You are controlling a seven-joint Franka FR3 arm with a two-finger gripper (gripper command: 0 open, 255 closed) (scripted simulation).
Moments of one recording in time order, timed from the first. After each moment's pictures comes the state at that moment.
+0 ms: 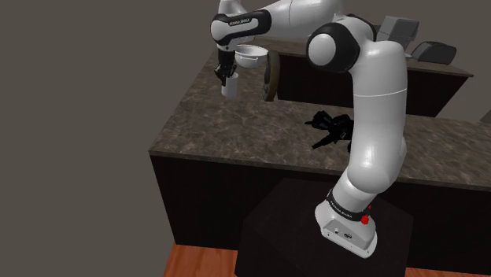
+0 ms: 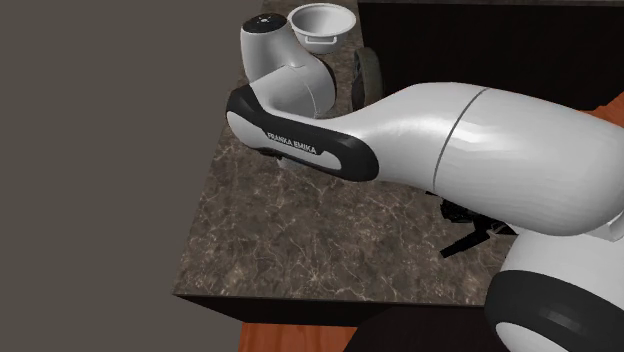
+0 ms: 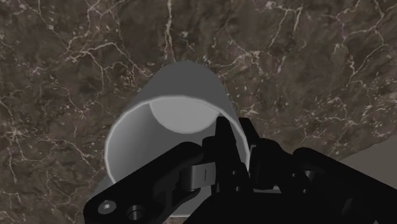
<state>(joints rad) -0.04 0.45 -0.10 -1.42 0.03 1.95 -0.14</state>
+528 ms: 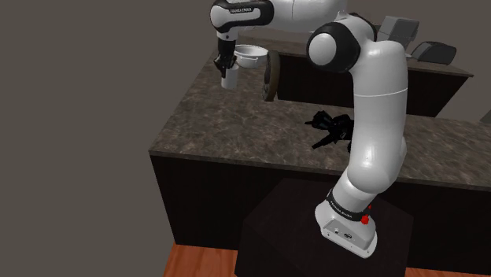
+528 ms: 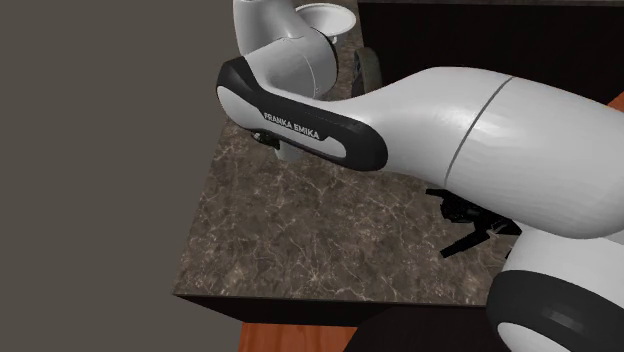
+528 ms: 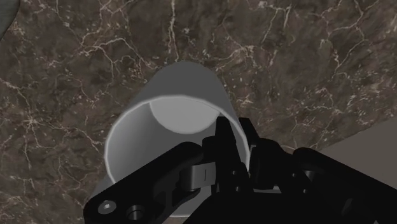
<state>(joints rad) -0.04 0.45 -0.10 -1.32 0.03 1.85 -0.14</state>
